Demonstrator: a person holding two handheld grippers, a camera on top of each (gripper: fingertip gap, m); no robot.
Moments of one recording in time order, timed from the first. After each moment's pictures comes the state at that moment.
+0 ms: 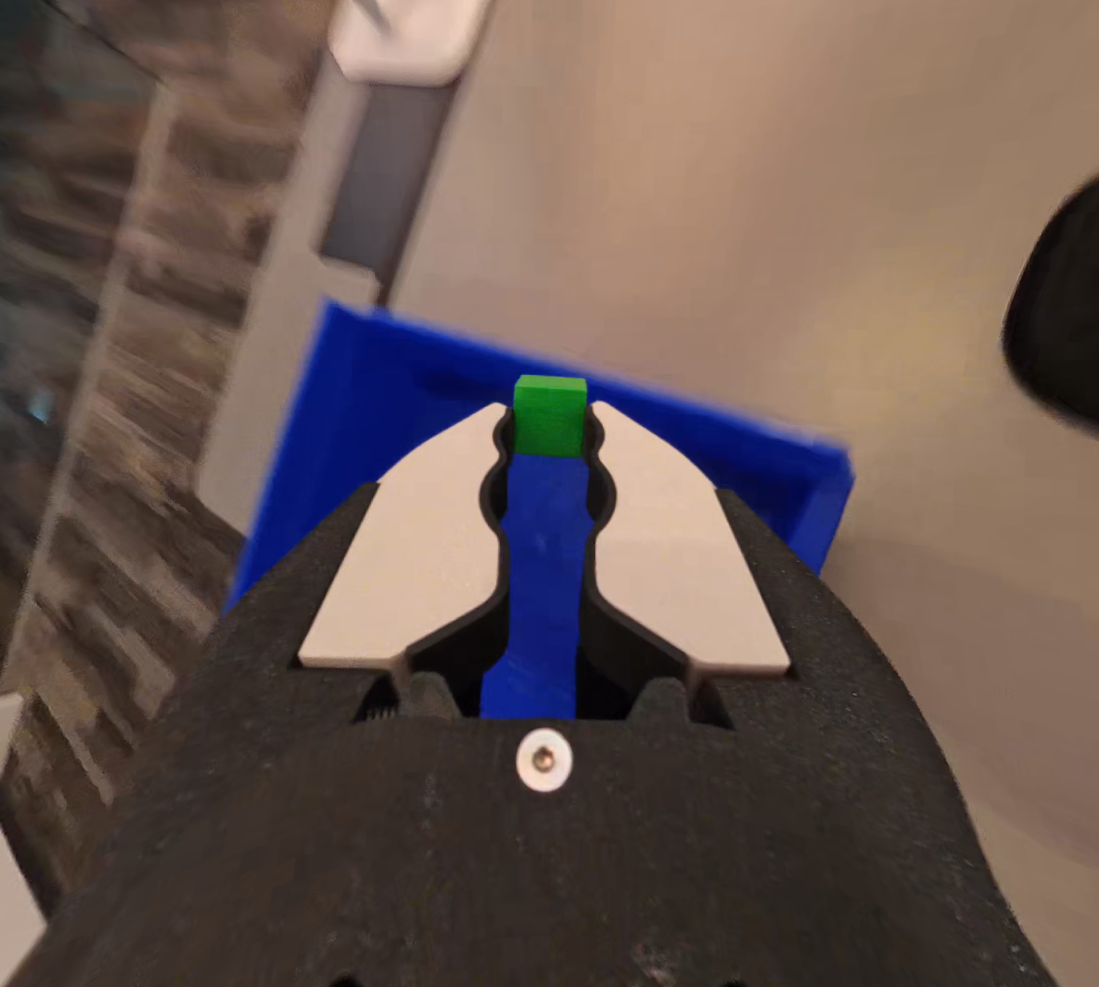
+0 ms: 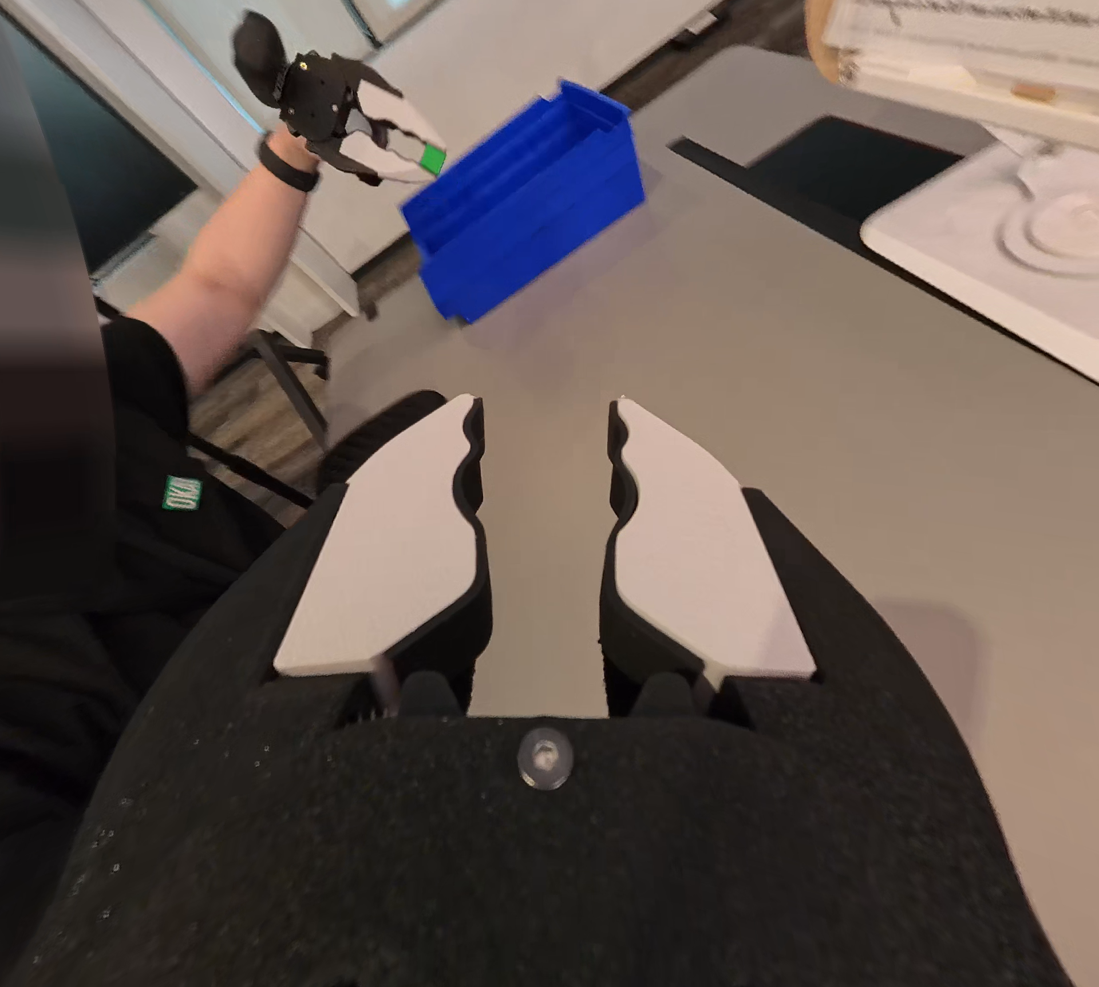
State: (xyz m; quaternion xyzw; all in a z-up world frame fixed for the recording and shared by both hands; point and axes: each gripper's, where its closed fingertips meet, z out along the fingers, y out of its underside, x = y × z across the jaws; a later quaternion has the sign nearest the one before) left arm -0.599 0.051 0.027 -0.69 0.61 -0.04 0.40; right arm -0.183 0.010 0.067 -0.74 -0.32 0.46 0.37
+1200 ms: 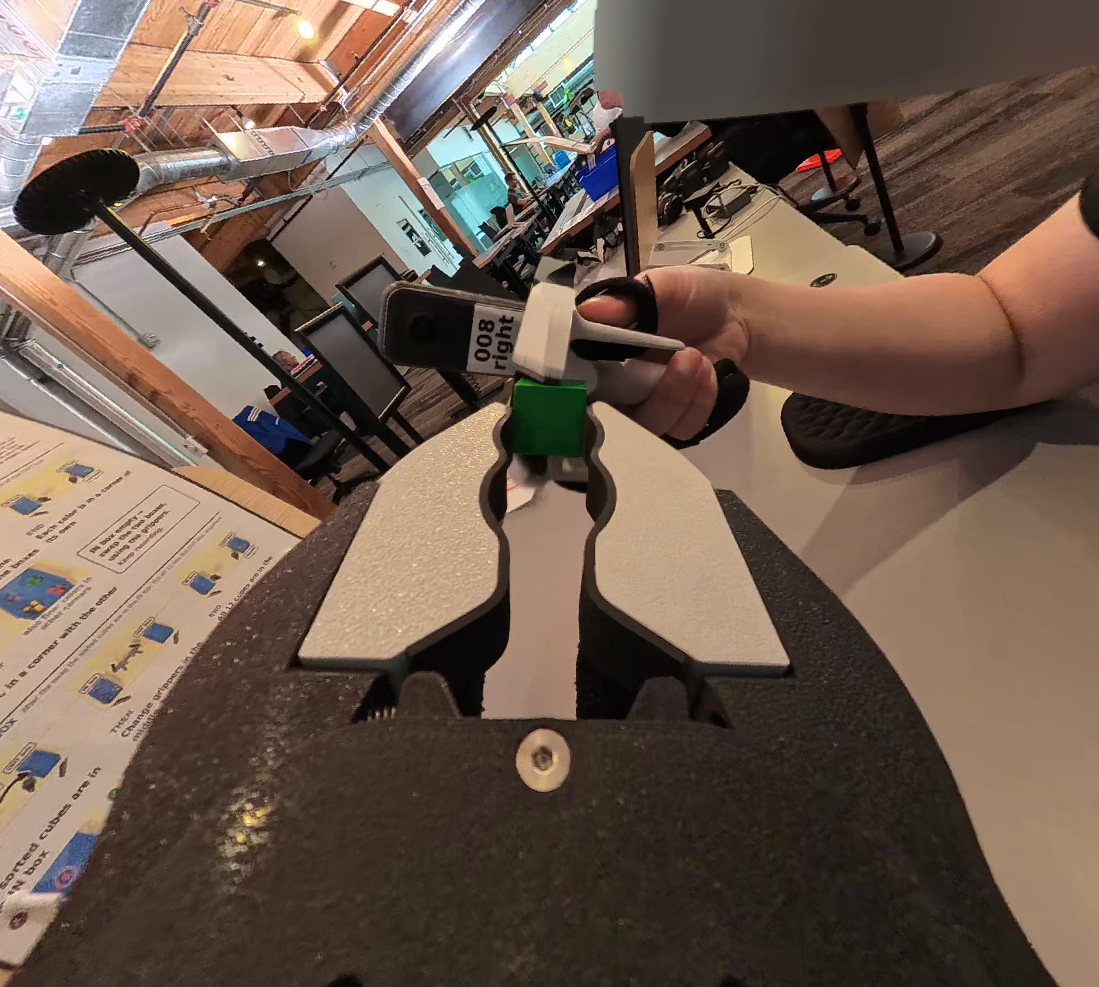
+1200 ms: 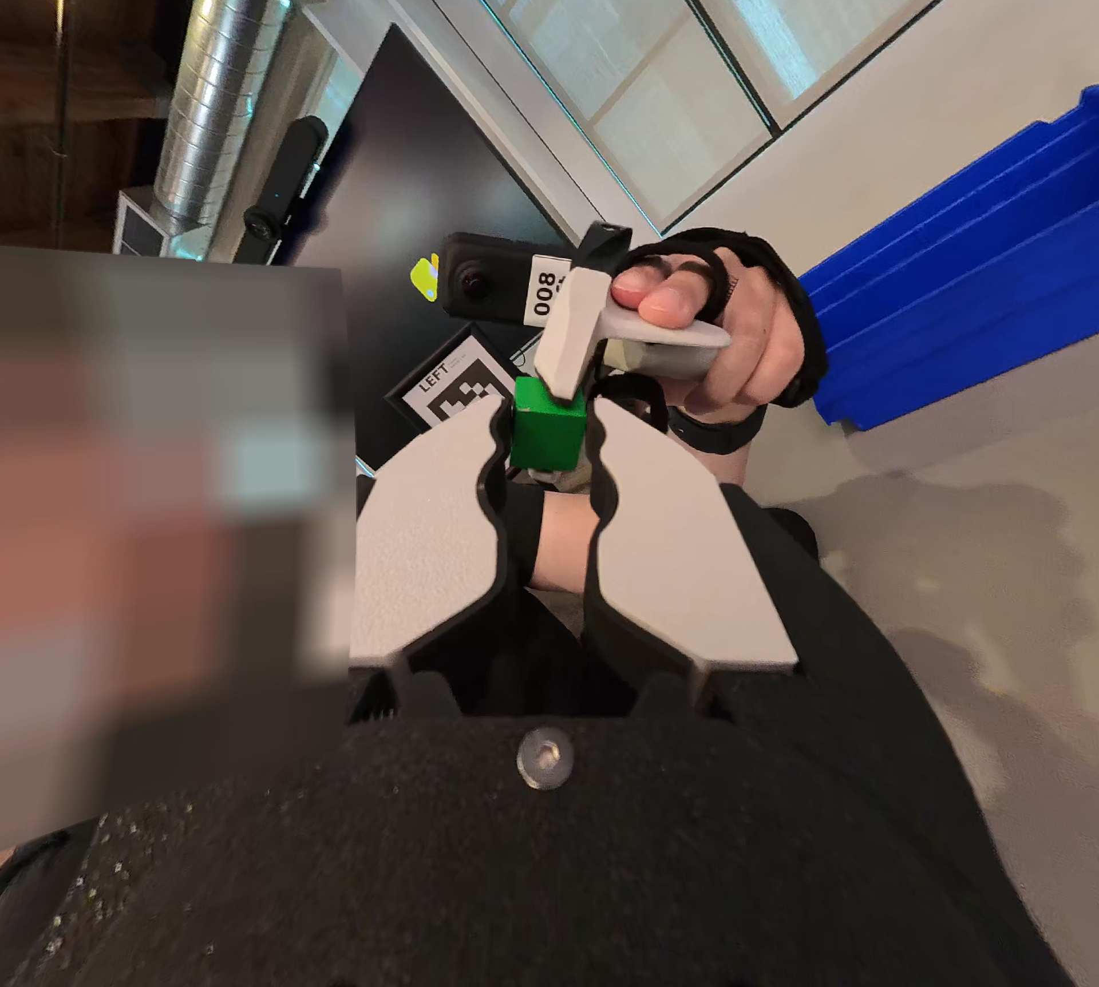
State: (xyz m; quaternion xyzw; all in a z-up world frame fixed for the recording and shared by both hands) left arm -0.270 -0.081 0.129 -0.33 0.61 -0.31 0.65; right arm -0.294 -0.079 0.133 -0.56 -0.31 0.73 0.24
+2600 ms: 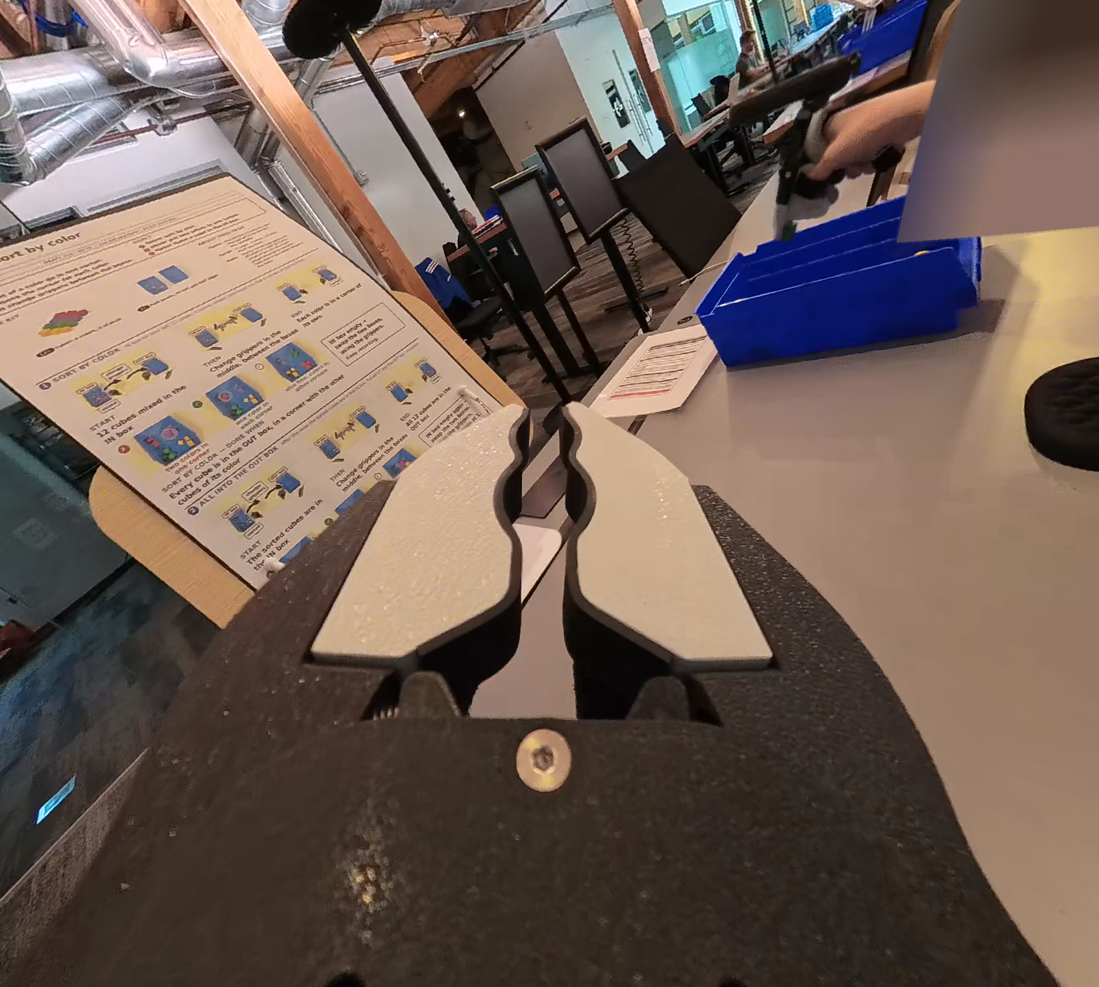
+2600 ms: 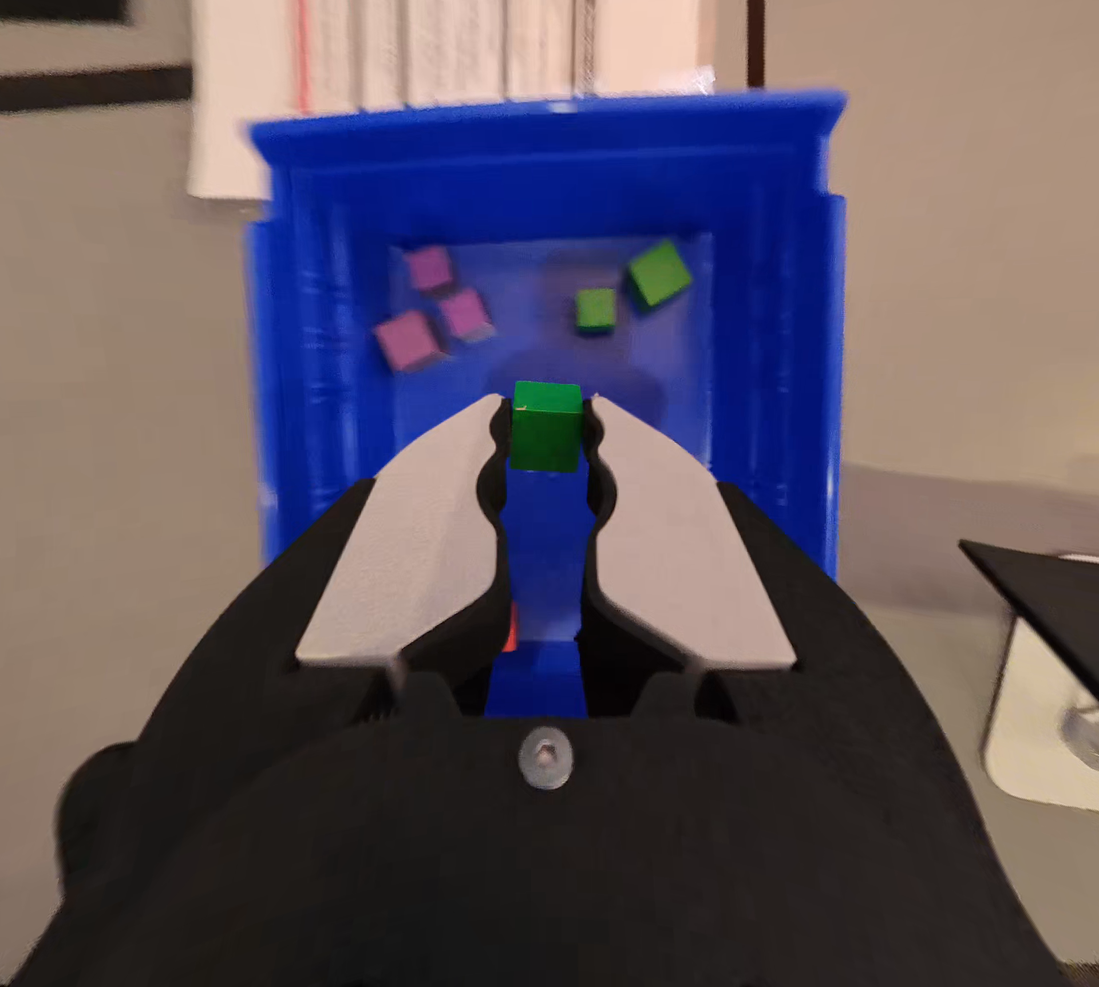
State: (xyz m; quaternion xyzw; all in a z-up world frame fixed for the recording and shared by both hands) left arm -0.321 -0.008 0.138 -0.48 0.49 -0.20 0.70; right arm 0.289 0.034 -0.031 -0.97 0.08 0.01 0.25
